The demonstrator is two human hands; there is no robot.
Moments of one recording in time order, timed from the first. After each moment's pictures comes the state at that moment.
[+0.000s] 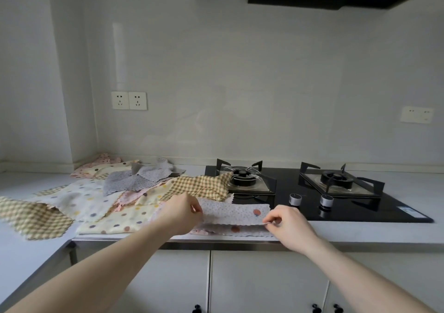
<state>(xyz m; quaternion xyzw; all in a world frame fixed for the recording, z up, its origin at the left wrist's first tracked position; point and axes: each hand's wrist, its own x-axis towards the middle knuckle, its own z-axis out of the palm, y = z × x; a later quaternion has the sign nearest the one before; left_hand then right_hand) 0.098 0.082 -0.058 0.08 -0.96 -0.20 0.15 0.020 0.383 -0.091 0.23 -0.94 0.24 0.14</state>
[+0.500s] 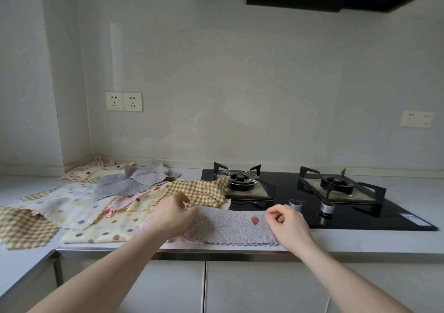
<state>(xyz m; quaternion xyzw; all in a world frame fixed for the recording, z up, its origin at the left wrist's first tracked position) 0.068 0.071 -0.074 0.14 -0.93 -0.26 0.22 -0.009 0.379 -0.102 0.14 -0.90 0.37 0.18</state>
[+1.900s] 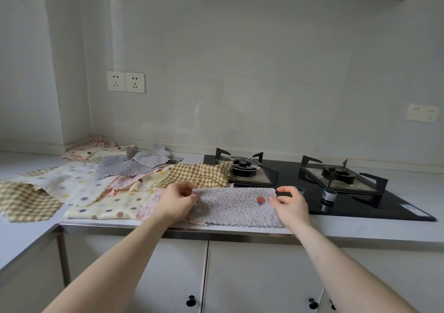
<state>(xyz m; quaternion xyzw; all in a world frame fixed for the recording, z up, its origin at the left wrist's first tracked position) 0.055 0.059 -0.110 0.07 -0.84 -0.48 0.23 -0.019 0.366 -0.109 0.05 -0.83 0.54 0.15</state>
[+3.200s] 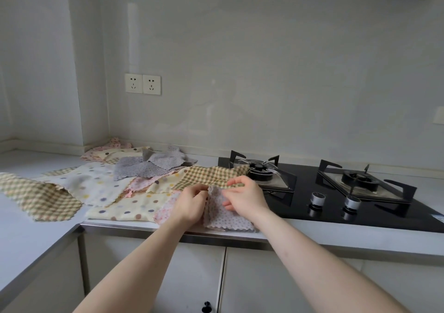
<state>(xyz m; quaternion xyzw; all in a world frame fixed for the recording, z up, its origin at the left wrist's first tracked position) 0.050 0.051 -0.113 0.07 -0.82 -0.51 0.23 0.019 0.219 -0.068 0.17 -0.81 0.57 0.00</state>
